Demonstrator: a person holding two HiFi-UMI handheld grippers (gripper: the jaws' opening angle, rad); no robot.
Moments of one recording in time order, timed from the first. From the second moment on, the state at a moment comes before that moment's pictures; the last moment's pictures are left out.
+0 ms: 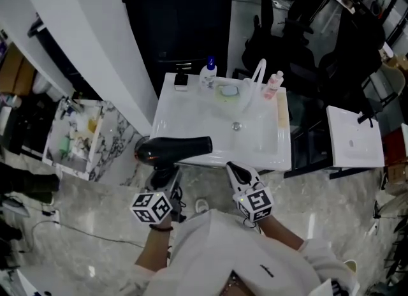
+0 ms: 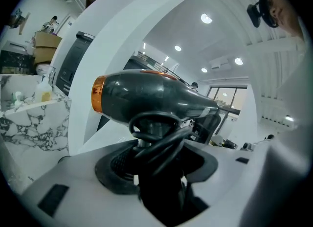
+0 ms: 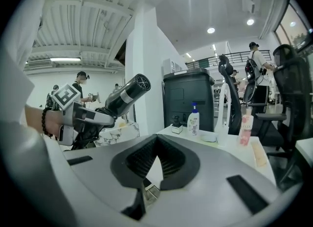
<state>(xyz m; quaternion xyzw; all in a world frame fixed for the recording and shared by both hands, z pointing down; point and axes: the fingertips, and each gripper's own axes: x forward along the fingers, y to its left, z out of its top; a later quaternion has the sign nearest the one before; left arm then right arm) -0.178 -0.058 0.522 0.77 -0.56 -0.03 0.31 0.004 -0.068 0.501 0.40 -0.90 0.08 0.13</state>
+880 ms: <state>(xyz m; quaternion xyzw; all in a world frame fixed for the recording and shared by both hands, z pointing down) -0.198 -0.163 0.548 0.75 -0.57 0.02 0.32 -0.030 -0.165 0.526 0.36 -0.91 0.10 0.15</state>
